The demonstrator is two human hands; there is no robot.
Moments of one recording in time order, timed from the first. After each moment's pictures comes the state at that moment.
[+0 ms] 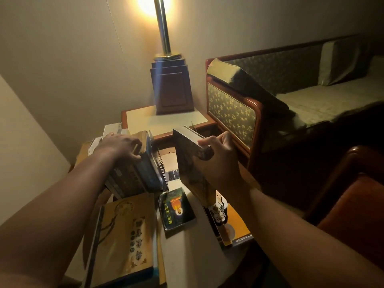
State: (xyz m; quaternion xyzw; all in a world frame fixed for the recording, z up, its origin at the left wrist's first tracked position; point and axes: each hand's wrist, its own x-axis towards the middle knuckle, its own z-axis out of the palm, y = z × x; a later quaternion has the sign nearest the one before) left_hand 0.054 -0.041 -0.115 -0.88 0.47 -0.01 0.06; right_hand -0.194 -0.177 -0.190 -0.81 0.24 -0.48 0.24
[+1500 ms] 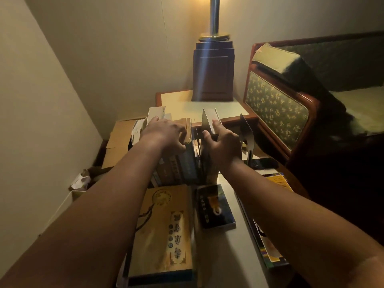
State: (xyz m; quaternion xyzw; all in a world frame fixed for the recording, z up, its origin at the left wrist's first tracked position) left_hand 0.083 -0.045 -0.133 -0.87 0.49 -0.03 0.03; right_hand -0.046 -0.173 -0.210 -0.83 0.26 -0.40 0.29
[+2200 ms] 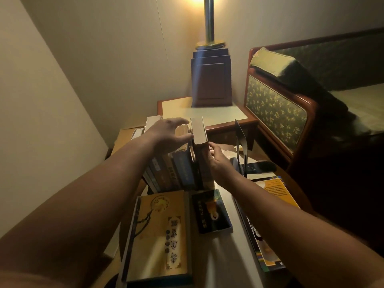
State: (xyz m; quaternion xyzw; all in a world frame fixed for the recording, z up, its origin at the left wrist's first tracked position) left_hand 0.077 -0.058 -0.115 -0.85 0.49 0.04 -0.17; right_hand -0.069 -0.176 -0.233 -0.75 0.20 -0.17 0.61
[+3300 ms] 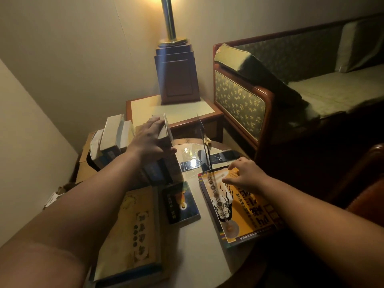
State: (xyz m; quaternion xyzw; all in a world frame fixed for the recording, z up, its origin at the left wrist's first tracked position) left_hand 0.040 -0.090 -0.165 -0.83 0.53 -0.01 -0.19; right_hand -0.230 -0.263 -0.259 -0.91 0.35 0.00 0.24
